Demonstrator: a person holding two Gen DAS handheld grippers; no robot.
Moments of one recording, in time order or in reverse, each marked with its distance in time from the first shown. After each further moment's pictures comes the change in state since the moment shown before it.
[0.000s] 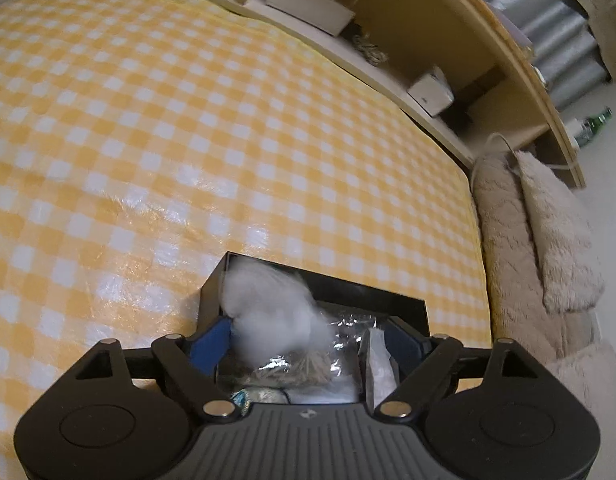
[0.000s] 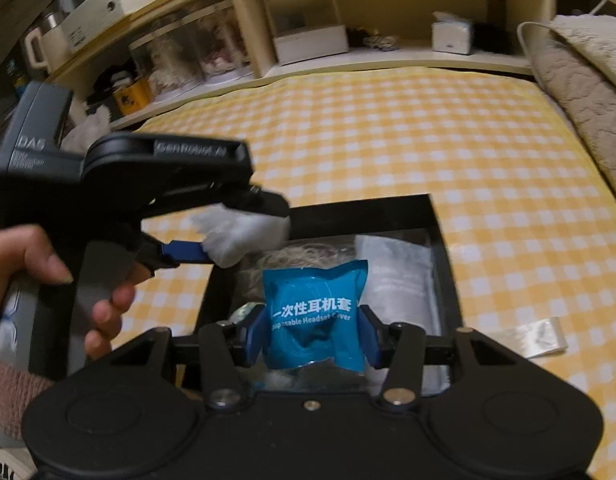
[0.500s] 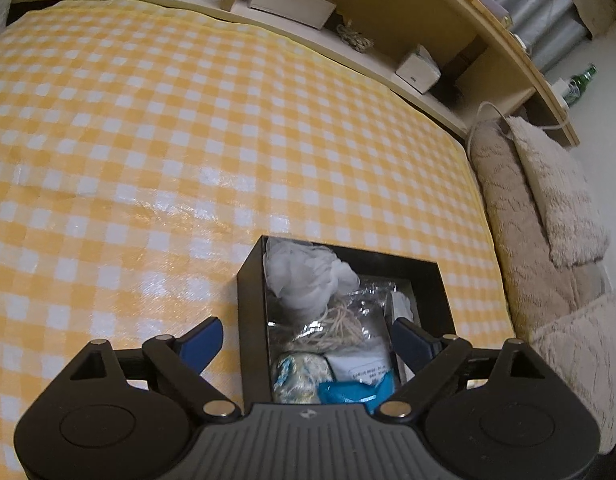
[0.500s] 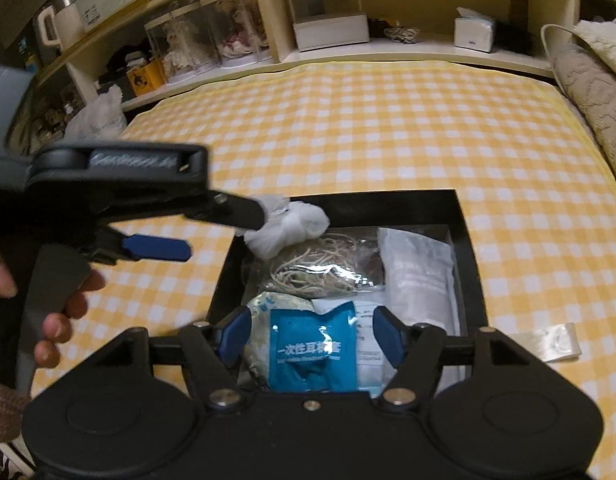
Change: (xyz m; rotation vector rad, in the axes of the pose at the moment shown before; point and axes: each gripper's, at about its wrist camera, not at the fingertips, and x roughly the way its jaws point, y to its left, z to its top) left arm -0.034 0.013 -0.014 0.120 0.027 0.032; right arm 0.006 0.006 0.001 -0.026 0.029 -0.013
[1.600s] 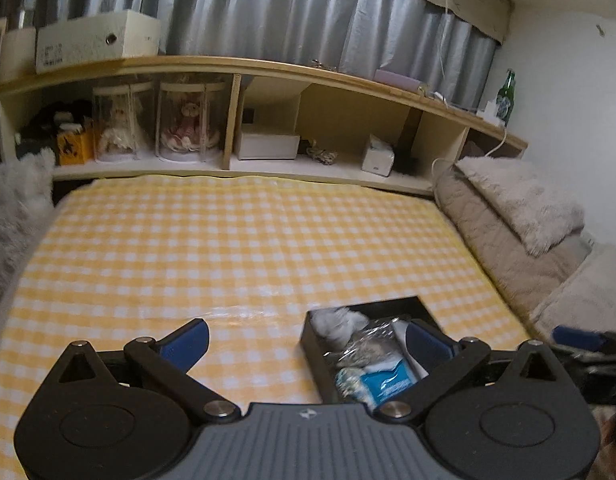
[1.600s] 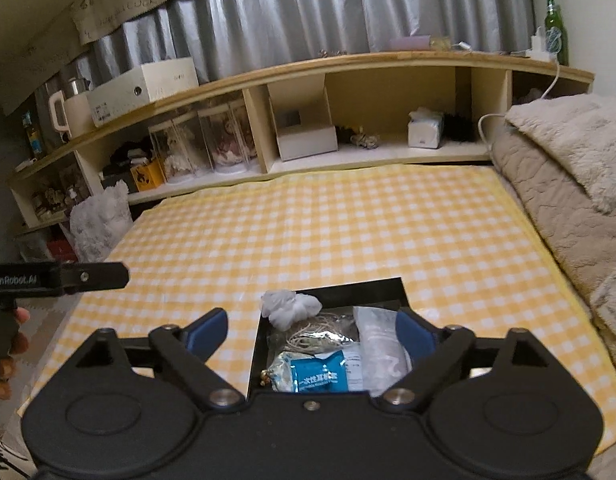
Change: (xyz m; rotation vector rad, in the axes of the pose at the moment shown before) left arm -0.188 -0.019 -0.060 0.319 -0.341 0.127; right arm -0.149 0.031 -0.017 0.051 -0.296 -0.075
